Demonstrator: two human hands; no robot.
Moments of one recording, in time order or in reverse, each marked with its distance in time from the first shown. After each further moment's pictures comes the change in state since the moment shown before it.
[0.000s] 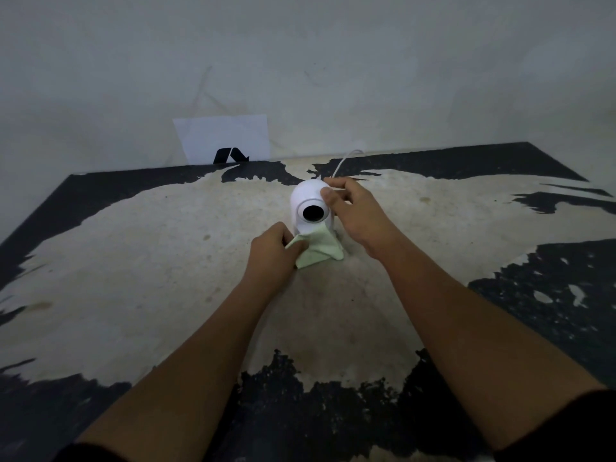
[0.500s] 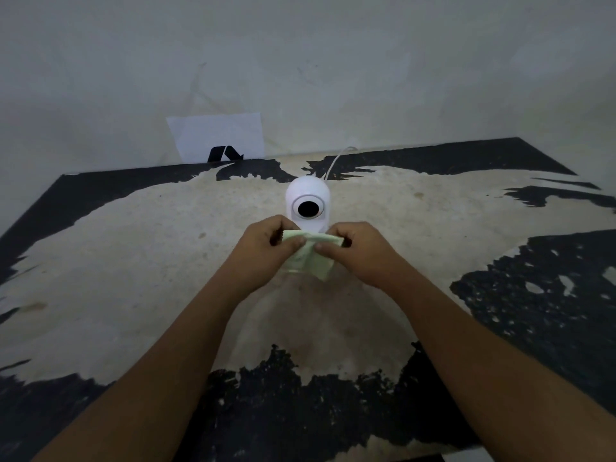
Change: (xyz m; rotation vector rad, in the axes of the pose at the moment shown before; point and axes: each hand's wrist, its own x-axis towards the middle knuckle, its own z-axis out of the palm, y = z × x) left_hand -0.025 0.020 -0.038 -0.178 -0.183 0.156; right_hand -0.056 0.012 -0.007 -0.326 -0.166 -0.090
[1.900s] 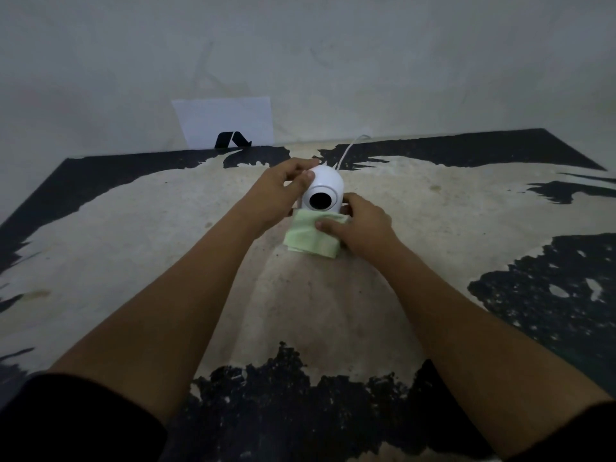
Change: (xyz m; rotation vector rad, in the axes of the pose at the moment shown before) left_hand 0.075 0.002 -0.010 -0.170 -0.063 0.005; right_hand 0.056 0.024 0.019 -0.185 0.165 0.183
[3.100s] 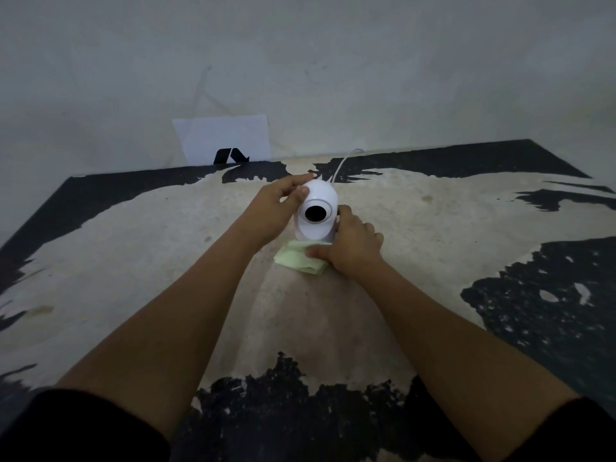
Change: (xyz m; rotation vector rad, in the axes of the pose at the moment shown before) left_hand -0.001 -0.005 -0.001 0.100 0.031 0.087; right_hand -0.013 -0.011 0.009 -0.186 -0.001 0.073
